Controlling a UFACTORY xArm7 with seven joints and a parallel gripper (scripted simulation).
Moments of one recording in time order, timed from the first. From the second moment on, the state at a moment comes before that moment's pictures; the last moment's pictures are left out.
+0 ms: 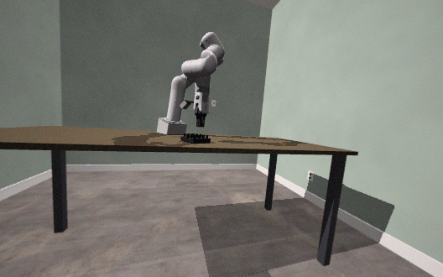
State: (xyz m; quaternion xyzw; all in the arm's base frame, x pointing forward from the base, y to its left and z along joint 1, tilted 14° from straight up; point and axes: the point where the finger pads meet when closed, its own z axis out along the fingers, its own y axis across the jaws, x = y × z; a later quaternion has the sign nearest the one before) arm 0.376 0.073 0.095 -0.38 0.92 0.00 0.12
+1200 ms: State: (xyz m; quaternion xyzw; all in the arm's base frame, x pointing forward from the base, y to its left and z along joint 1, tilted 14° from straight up) arm 0.379 0.074 0.104 -0.23 0.97 0.02 0.12
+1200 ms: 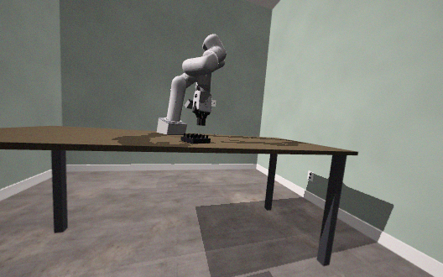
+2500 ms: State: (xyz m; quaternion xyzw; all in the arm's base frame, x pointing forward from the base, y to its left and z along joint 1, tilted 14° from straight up) arm 0.382 0.076 0.092 -0.23 0.97 0.02 0.12
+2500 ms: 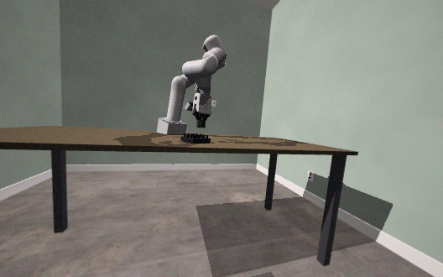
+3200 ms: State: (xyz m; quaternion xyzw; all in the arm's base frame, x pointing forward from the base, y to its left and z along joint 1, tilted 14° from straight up) arm 0.387 0.078 0.070 -0.23 0.97 0.02 0.12
